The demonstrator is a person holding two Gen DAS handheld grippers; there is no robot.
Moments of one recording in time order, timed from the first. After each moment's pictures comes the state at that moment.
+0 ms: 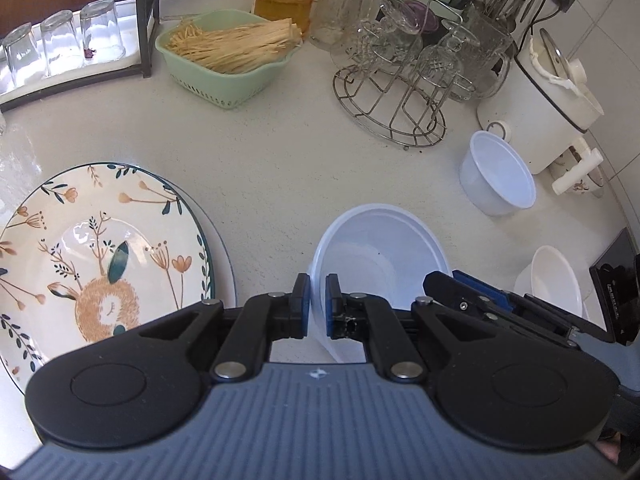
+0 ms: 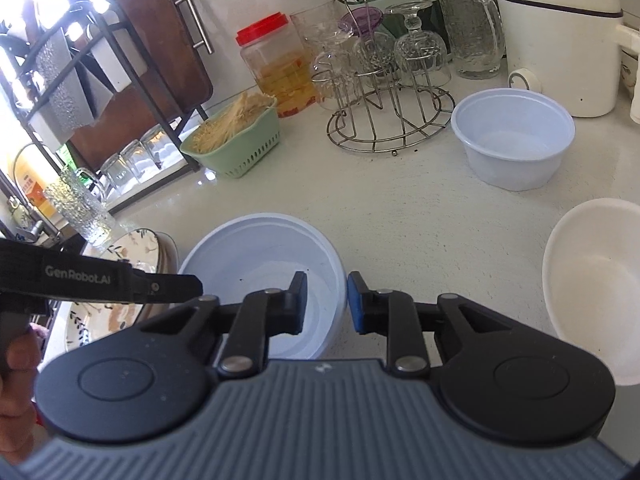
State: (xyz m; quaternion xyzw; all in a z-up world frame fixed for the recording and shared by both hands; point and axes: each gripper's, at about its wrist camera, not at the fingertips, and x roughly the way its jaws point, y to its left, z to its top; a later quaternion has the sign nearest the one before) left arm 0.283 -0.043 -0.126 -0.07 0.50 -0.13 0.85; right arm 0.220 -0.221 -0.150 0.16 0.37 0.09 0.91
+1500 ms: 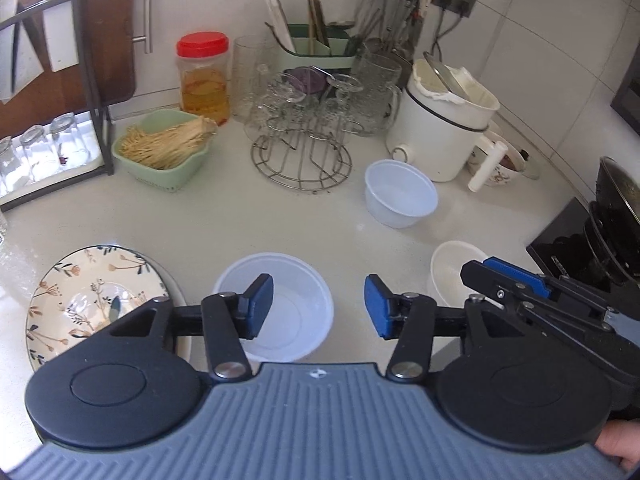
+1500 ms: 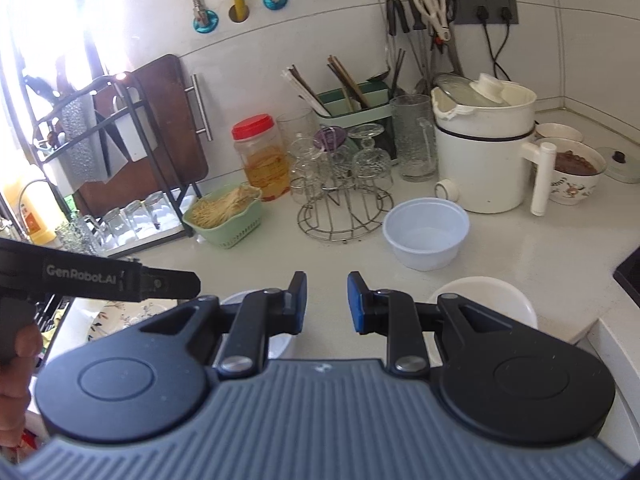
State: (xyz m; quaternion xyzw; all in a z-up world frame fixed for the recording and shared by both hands) left arm 0.209 -0.082 -0.031 0.00 0.42 -0.22 0.88; right arm 0.128 -0.253 -0.060 0.12 0.27 0.02 0.95
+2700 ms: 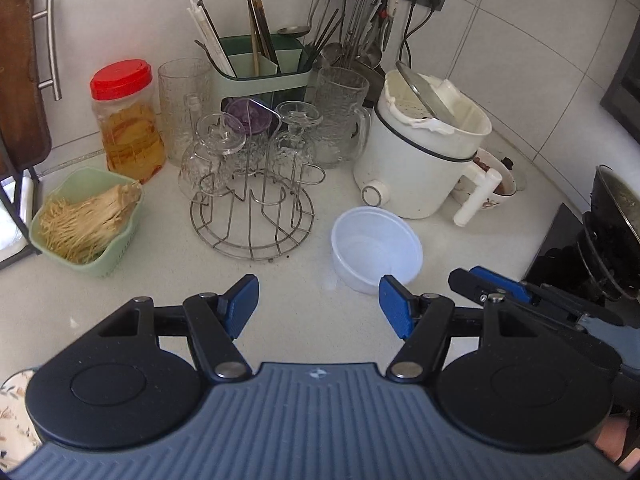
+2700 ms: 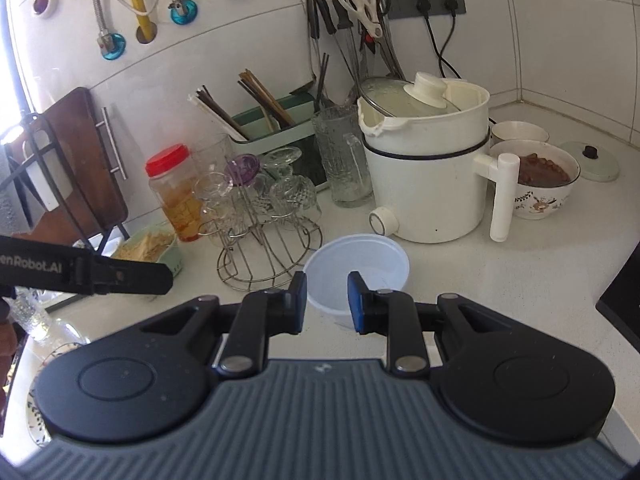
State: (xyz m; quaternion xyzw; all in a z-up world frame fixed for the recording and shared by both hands) left arm 0.330 -0.150 -0.036 0.01 0.42 -0.27 0.87; right arm 0.208 -0.316 -0.080 0.15 0.27 -0.05 0.95
